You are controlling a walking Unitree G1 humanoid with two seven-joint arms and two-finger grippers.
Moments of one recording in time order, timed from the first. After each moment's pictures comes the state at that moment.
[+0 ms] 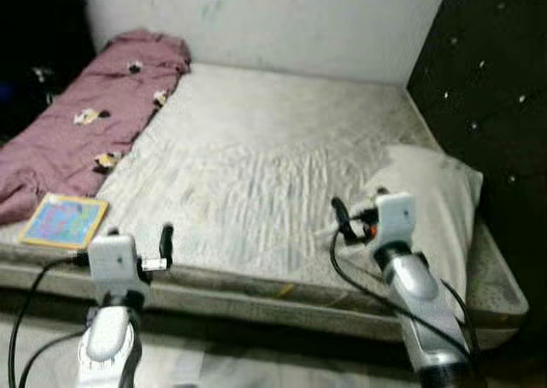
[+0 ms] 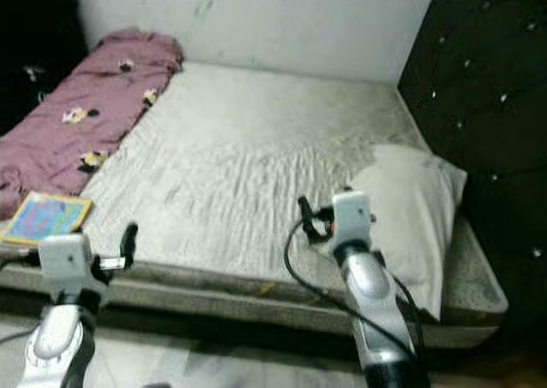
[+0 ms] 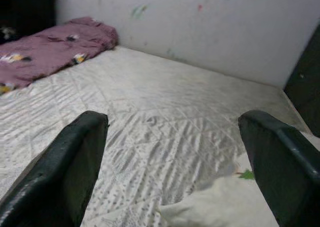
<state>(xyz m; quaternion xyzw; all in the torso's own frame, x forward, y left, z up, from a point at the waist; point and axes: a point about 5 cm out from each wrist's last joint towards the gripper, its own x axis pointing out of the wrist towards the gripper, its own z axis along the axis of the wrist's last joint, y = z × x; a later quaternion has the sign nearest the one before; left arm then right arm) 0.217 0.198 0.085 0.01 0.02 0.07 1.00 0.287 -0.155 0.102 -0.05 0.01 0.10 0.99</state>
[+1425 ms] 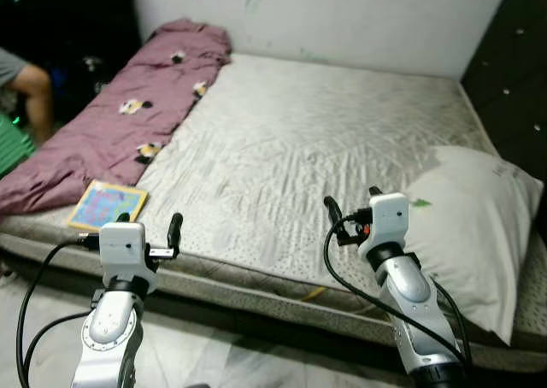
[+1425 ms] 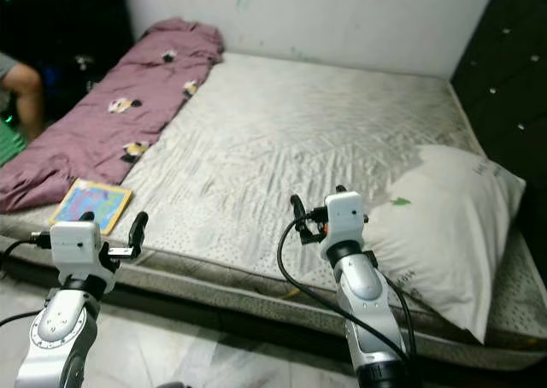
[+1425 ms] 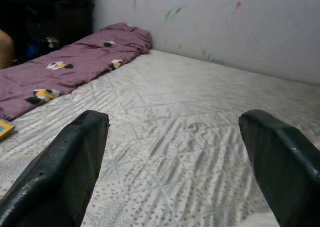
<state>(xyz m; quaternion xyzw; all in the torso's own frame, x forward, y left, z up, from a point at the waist) 0.236 0.193 0.092 0.03 0.01 0.01 1.00 0.283 -0.148 0.101 -0.03 -0.01 0.10 0.99</state>
